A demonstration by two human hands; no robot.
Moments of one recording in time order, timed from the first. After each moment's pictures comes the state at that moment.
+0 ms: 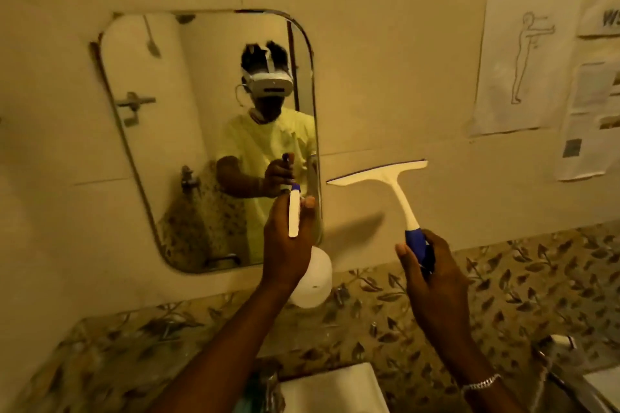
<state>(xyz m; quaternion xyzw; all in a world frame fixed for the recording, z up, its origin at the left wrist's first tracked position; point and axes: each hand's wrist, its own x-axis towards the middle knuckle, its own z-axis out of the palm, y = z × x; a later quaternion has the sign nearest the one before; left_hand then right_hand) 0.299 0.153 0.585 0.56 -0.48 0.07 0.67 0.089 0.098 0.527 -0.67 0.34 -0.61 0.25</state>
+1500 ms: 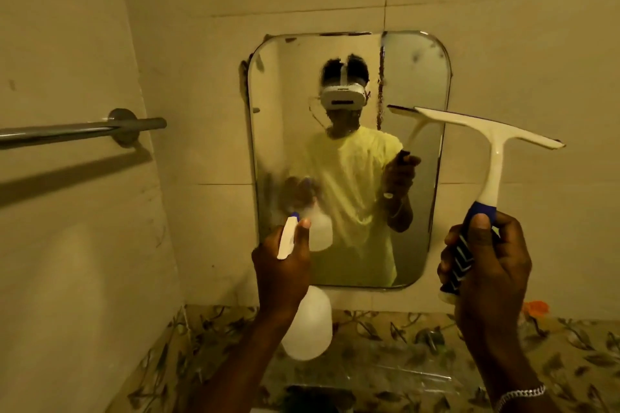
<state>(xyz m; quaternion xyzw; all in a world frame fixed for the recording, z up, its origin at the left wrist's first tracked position) 0.418 0.261 0.601 0.62 -0.31 0.17 0.70 0.212 0.156 0.628 -0.55 0.13 -0.68 0.47</state>
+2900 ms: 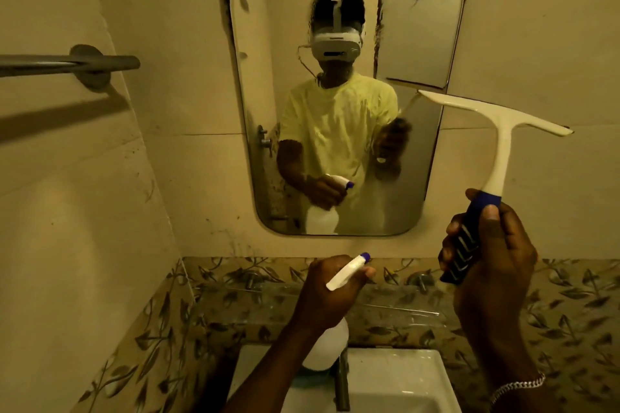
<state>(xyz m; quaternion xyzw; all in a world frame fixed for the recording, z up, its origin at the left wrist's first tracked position) 0.382 0.246 0.480 0.63 -0.53 -0.03 0.56 0.197 0.175 0.582 -0.52 0.18 -0.66 0.52</state>
